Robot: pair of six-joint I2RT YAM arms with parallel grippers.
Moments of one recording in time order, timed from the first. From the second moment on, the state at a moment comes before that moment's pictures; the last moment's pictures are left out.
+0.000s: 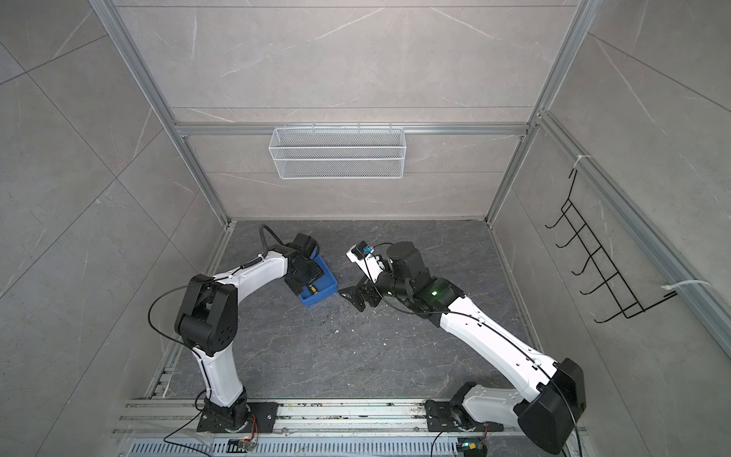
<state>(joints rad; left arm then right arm) -0.43 1.89 1.40 -0.75 -0.07 -1.07 0.69 1.25 1.14 -0.37 -0.35 -0.11</state>
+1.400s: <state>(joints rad) -0.28 1.10 0.32 0.32 -0.32 0.00 0.34 0.88 0.40 0.13 0.27 -0.07</state>
